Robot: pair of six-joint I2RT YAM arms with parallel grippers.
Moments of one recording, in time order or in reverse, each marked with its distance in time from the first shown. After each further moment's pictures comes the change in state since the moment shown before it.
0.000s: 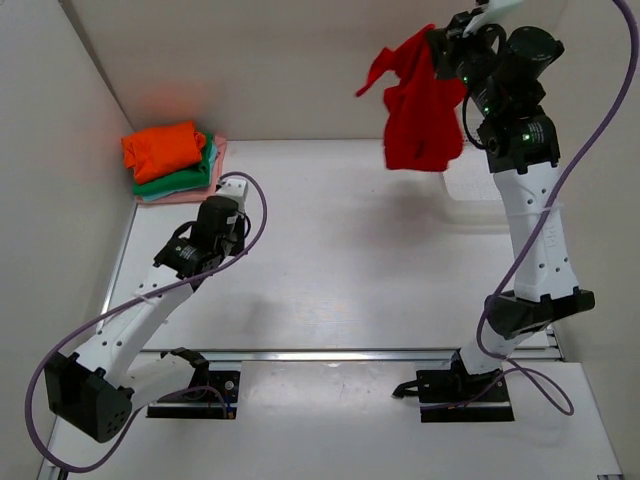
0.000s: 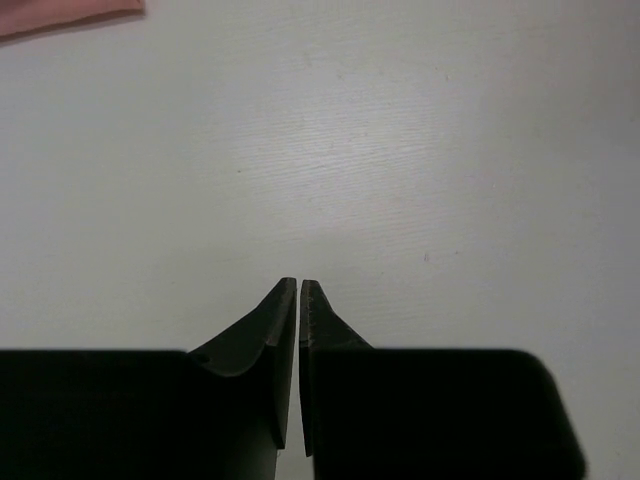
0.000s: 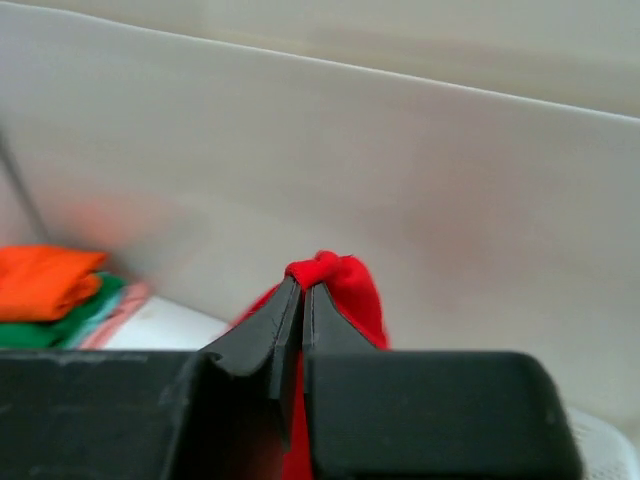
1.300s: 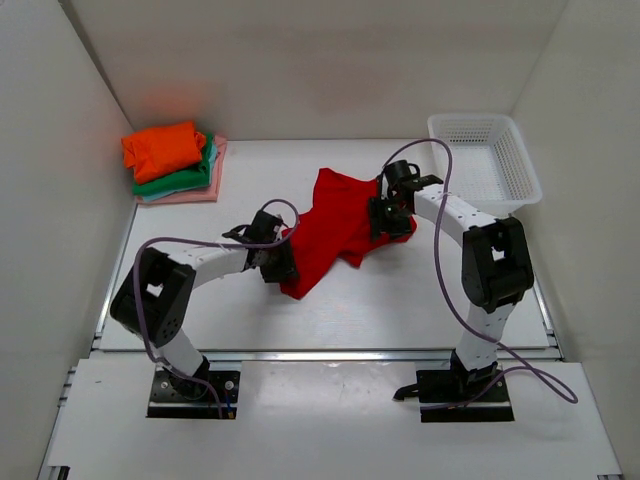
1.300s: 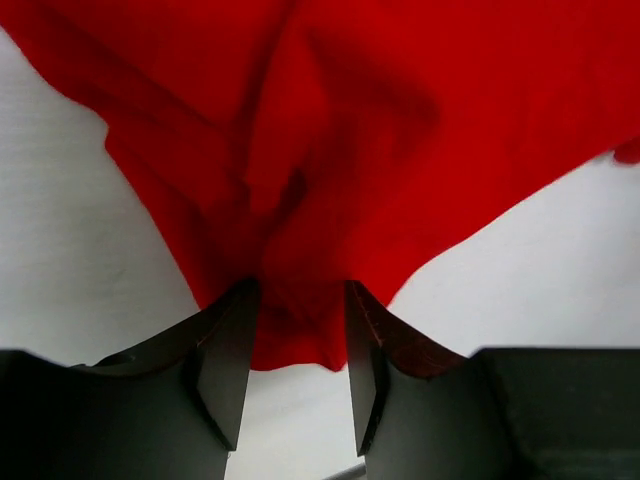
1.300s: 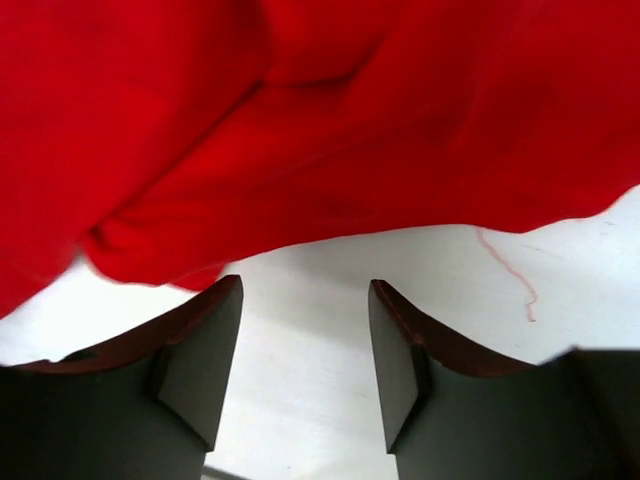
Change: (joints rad) left arm -0.051 0.530 -0.090 0.261 0.425 -0.471; right arm 0.124 0.209 -0.853 -0.335 -0.033 0.224
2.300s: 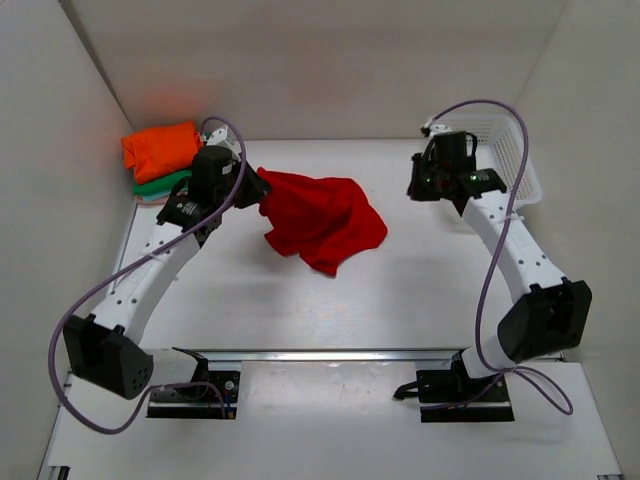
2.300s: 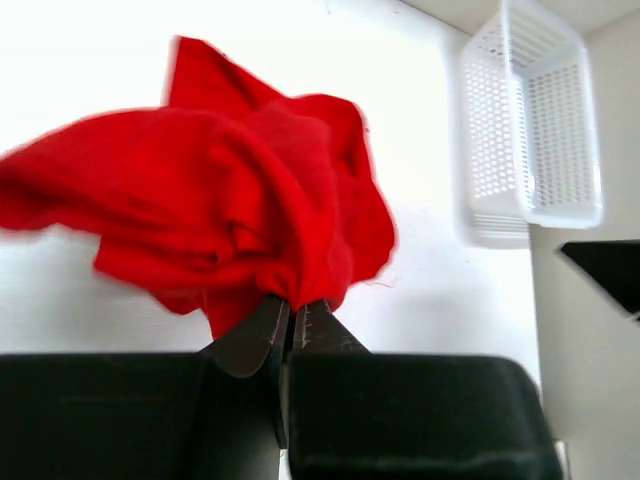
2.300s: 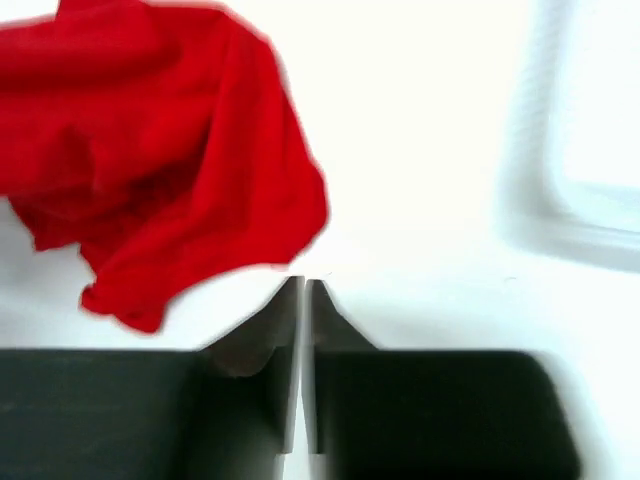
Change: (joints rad) left arm 0.150 -0.261 0.438 -0.134 -0.134 0.009; right arm -0.123 -0.338 0.048 0.064 0.121 -0.037
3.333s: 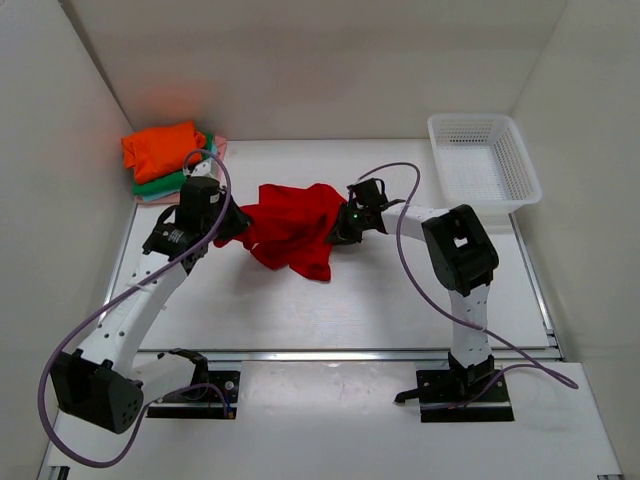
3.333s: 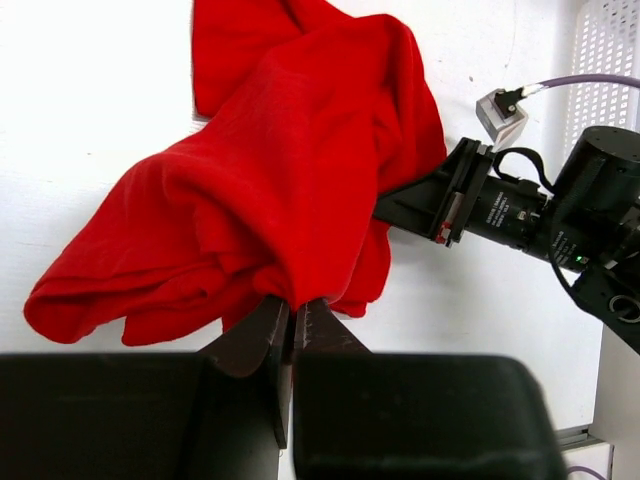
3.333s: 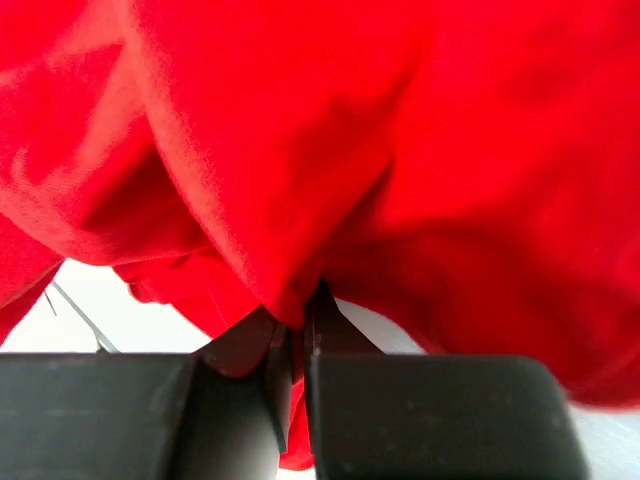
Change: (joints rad) left arm 0.040 -0.211 -0.215 -0.130 -0.052 -0.016; right arm 0.248 0.563 -0.140 0.515 -0.404 0.536
